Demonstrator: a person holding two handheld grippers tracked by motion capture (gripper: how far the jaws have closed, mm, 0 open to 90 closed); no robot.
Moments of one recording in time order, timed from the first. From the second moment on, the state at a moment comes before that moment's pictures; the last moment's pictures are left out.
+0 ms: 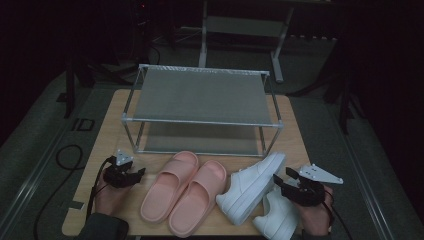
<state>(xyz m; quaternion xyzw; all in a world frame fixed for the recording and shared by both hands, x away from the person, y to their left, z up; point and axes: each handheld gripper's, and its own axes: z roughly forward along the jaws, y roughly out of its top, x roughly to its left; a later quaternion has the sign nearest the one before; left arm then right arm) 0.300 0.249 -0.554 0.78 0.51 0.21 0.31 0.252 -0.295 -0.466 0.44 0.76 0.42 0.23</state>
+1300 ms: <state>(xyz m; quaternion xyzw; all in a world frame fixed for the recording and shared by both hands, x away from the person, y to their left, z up) 0.272 0.167 -0.522 0.86 0.38 0.13 0.32 0.249 -0.303 -0.465 0.45 0.75 0.43 0.24</state>
